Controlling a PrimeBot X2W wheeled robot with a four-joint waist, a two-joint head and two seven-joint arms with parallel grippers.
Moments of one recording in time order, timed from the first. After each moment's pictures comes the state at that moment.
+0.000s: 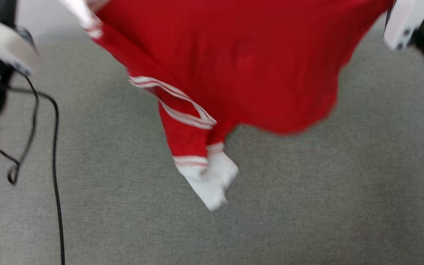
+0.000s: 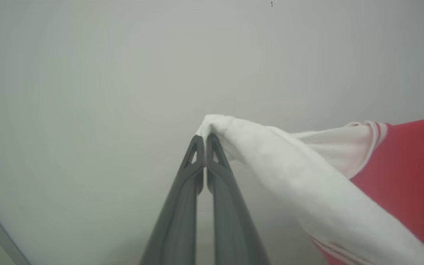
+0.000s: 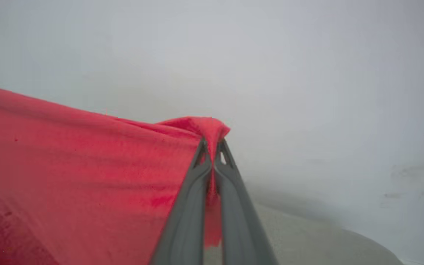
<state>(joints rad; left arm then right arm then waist) -0.91 0.55 -0.26 0.47 -0.56 -0.12 -0.07 -1.06 -0.29 0.17 0.58 0.34 0.13 0.36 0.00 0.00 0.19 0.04</state>
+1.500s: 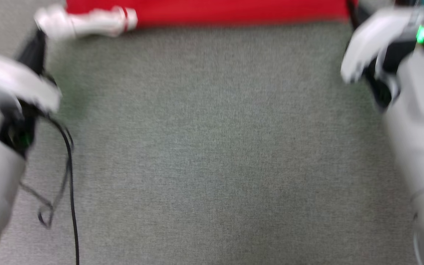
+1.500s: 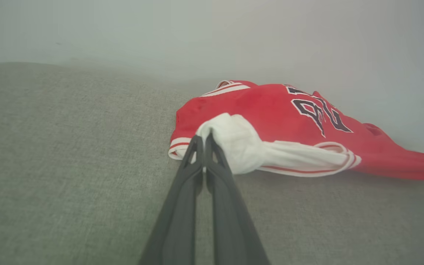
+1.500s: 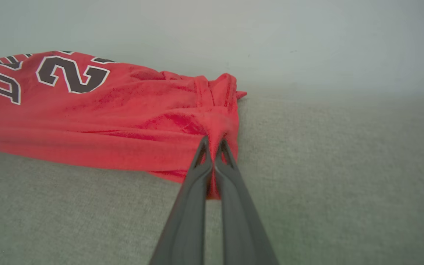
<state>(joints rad) -0.95 0.58 -0.57 0.76 -1.11 -0.13 -0.20 -1.14 -0.12 0.08 1.04 0.20 0.13 -0.03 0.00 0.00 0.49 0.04</state>
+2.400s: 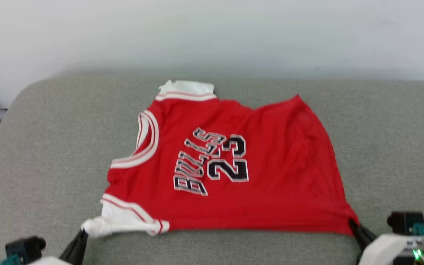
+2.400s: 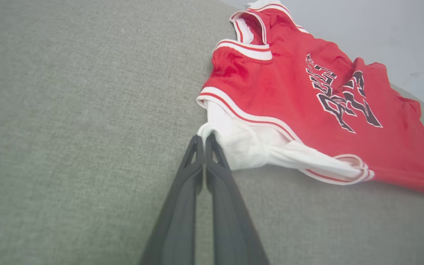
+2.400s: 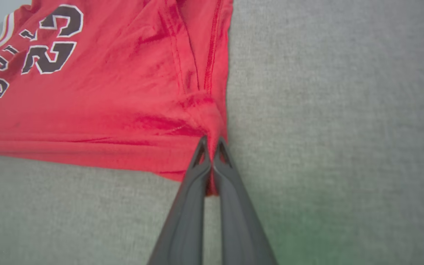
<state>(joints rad) -0.05 0.57 -0.44 0.39 -1.01 -0.02 -0.26 -0.12 -0.25 0.12 0.51 0.45 0.13 0.04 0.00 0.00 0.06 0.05</state>
